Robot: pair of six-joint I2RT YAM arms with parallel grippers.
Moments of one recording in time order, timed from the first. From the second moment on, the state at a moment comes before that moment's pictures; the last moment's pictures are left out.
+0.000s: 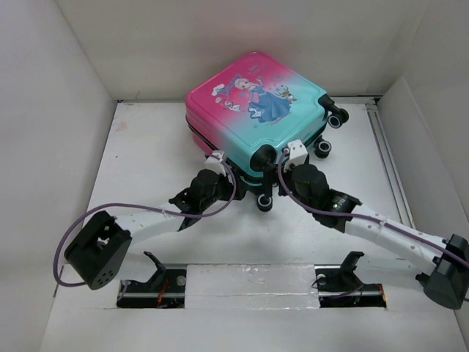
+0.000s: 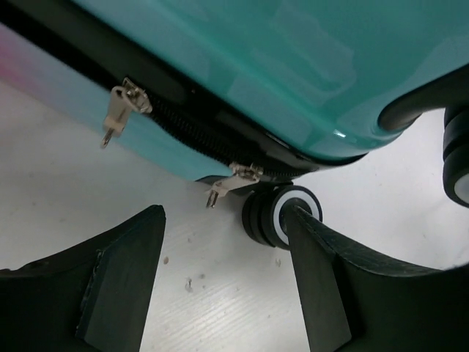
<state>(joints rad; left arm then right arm) -0.75 1.30 0.55 0.35 -0.08 -0.60 0.87 1.06 0.79 -0.09 0.41 0.24</state>
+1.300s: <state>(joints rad) -0.77 1.47 0.68 0.34 -0.20 -0.49 0.65 1.11 0.76 0.01 -0.07 0.15</state>
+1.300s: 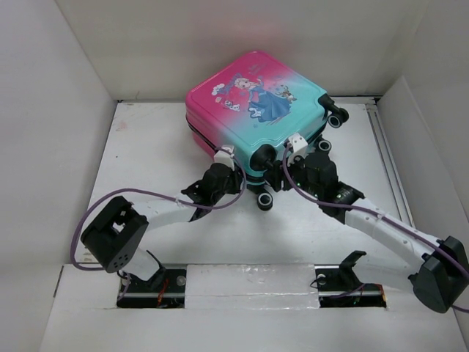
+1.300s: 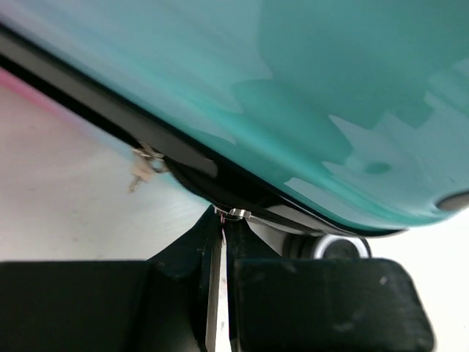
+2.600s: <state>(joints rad) -0.56 0.52 0.53 -0.02 -0.31 -0.75 1.21 1.09 0.82 -0.08 0.23 0.21</state>
